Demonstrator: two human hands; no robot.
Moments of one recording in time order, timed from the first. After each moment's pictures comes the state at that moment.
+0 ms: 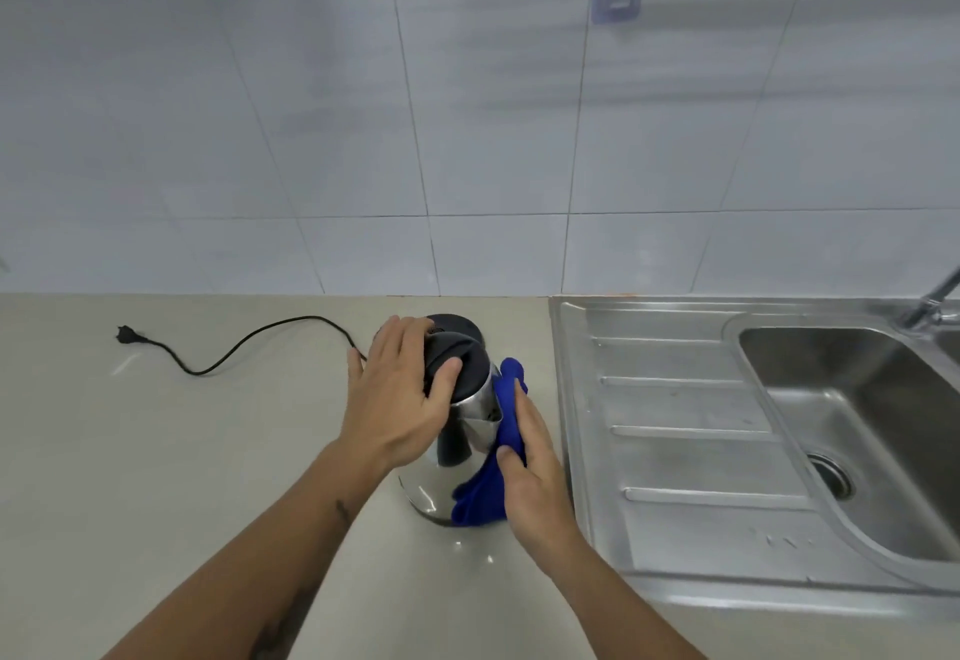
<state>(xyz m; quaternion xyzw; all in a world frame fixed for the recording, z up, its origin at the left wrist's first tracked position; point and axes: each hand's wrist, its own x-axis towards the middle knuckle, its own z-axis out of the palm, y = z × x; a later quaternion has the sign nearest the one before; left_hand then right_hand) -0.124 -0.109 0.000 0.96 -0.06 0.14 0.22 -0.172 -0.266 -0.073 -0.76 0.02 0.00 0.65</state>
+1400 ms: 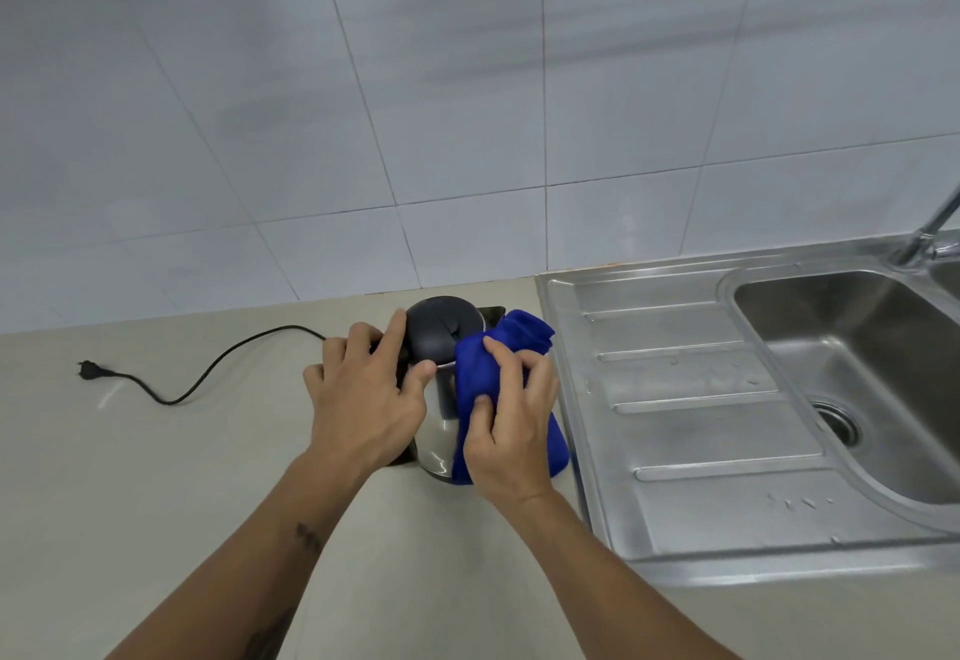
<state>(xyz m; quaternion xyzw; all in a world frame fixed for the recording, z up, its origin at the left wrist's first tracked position) -0.105 -0.103 0.000 0.99 0.00 0.12 0.12 -0.121 -0.235 -0.083 -0.82 0.01 -0.30 0.48</state>
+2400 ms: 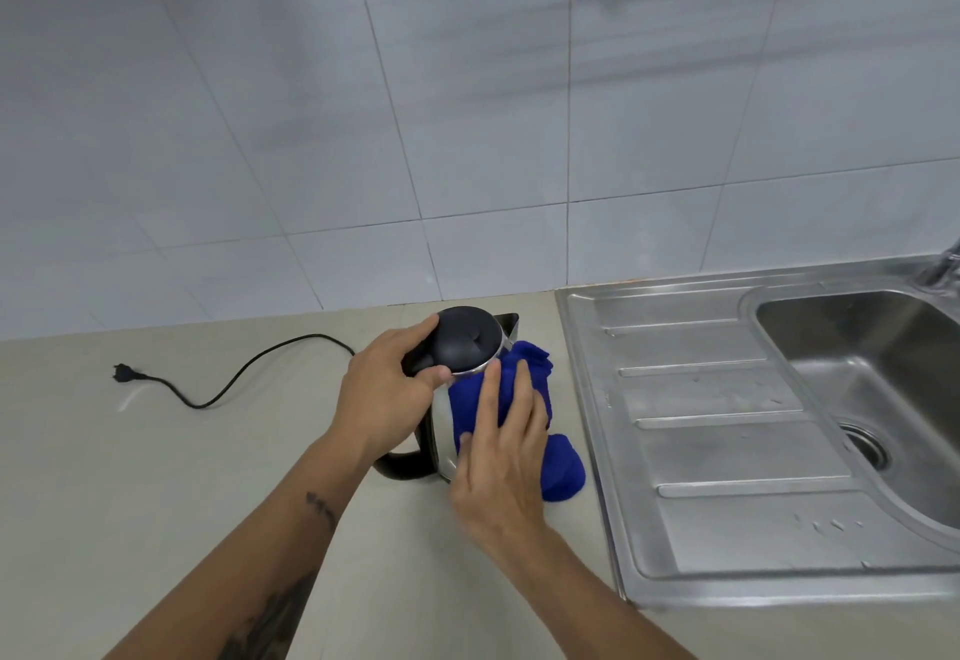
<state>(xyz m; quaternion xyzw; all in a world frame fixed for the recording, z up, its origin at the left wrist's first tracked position) -0.093 -0.089 0.014 0.92 0.00 0.07 0.39 -0.140 -0.200 -0.088 -0.93 0.02 -0.18 0.32</state>
